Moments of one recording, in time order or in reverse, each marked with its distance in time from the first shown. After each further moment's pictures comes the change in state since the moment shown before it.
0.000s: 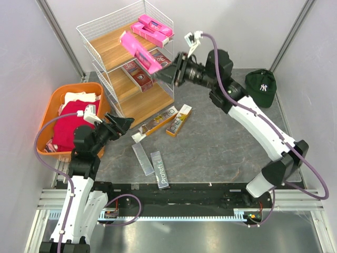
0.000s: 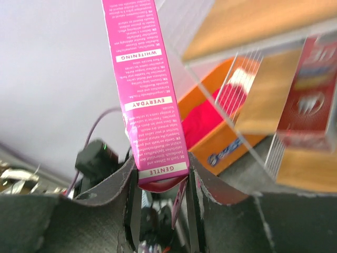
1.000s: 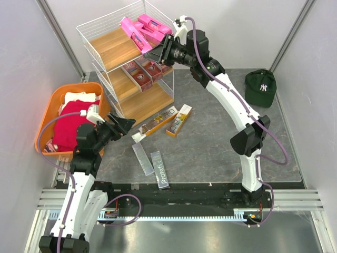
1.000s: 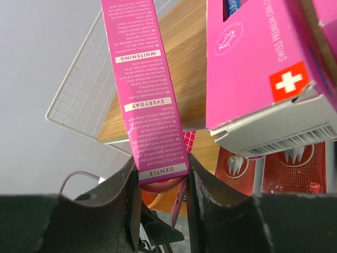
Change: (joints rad) left arm 0.000 0.043 -0.020 -0.002 0.010 0.022; right arm -0.060 0.523 0.669 -0.255 0.110 0.063
